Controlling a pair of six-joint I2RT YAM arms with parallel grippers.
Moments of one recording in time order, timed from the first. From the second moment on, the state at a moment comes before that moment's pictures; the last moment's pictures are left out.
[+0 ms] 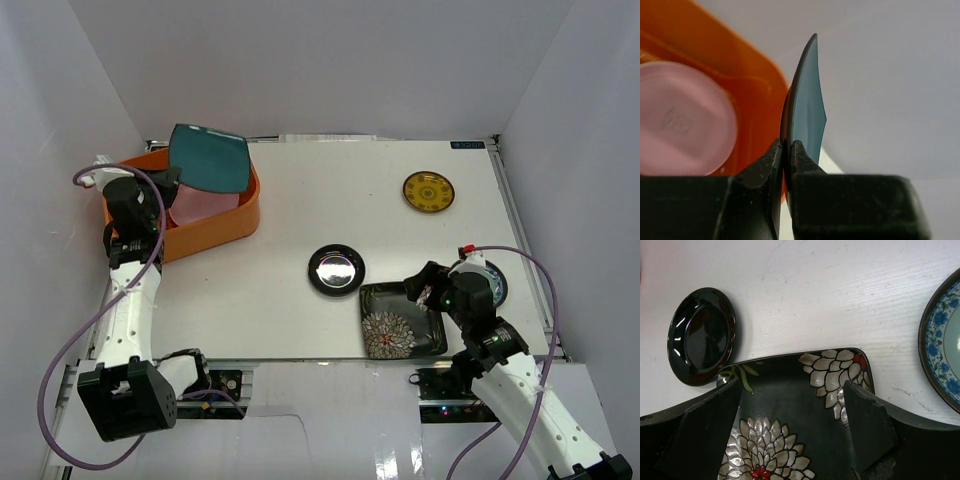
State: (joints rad) left arm 0.18 1.08 0.94 0.07 0.09 -0.96; right arm 0.42 0.39 0.27 -0.38 0.11 0.58
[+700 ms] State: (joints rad) left arm 0.38 1.31 0.81 0.09 0.19 -0.92; right arm 0.42 0.42 0.24 -0.31 -0.03 0.55
